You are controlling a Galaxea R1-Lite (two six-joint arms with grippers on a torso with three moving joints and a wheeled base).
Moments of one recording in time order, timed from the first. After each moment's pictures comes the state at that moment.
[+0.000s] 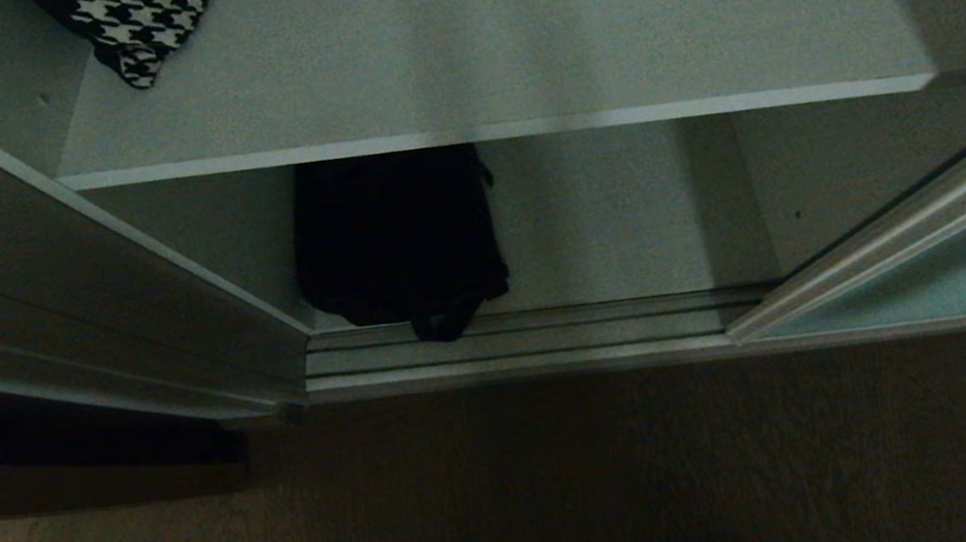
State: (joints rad) left arm -0.02 0.20 0.00 -0.26 0.28 0.04; right arm 0.00 0.00 0.00 0.01 0.00 0.01
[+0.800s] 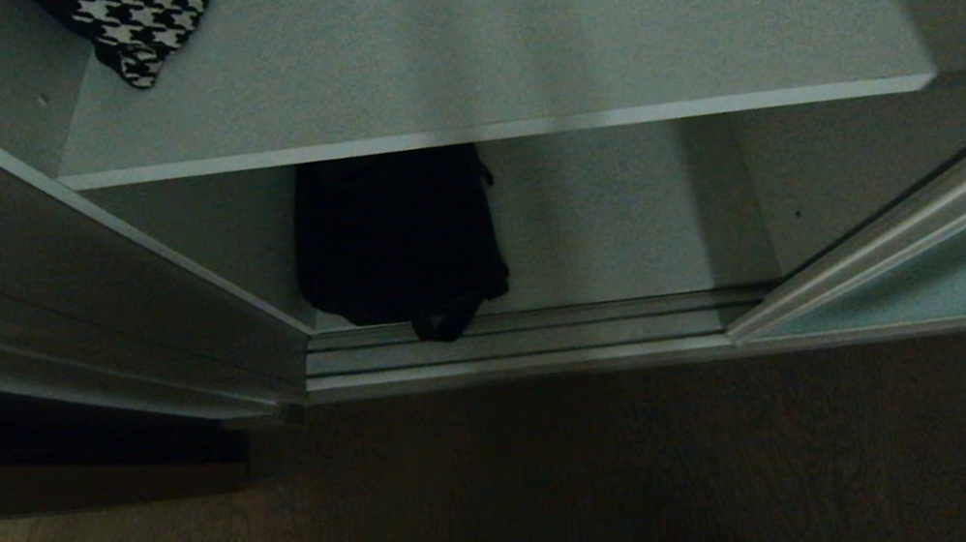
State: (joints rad) left arm 0.00 0.00 0.00 0.00 0.01 -0.03; right arm 0.00 0.00 0.00 0.01 0.00 0.01
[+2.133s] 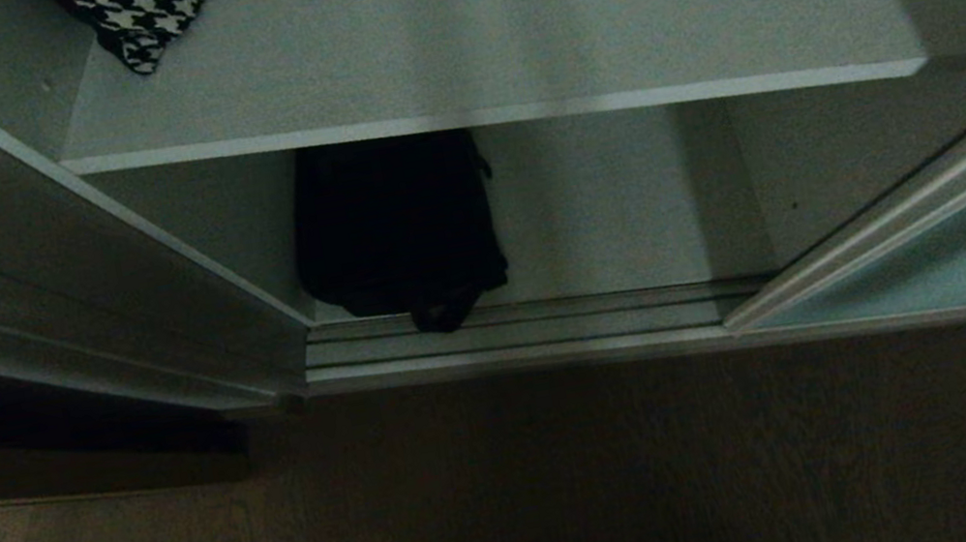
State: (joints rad) left arm 0.00 0.00 0.00 0.00 0.01 -0.01; right arm 0.00 0.00 0.00 0.01 0.00 0.01
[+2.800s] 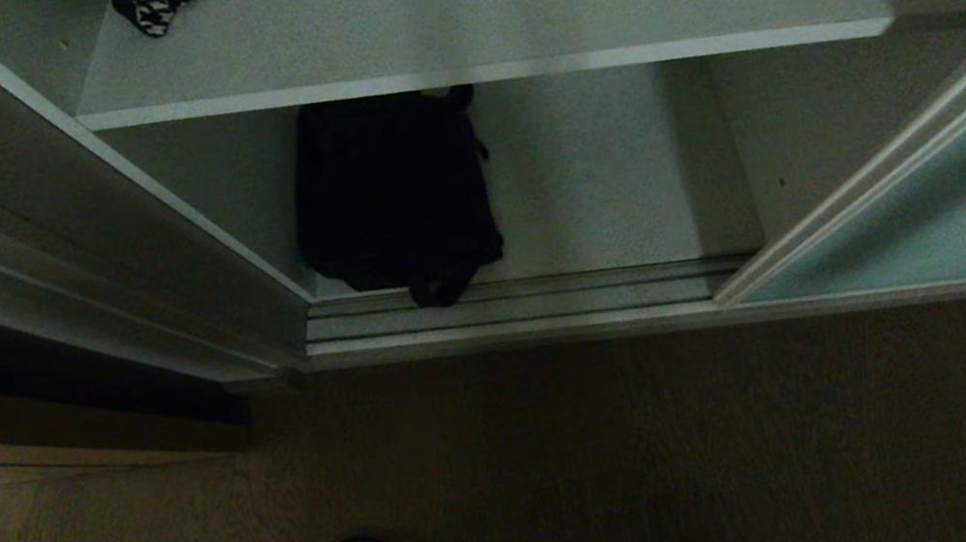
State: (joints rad) left arm 0.00 0.00 0.00 0.00 0.02 -0.07; right arm 0.00 0.00 0.00 0.01 0.00 0.01
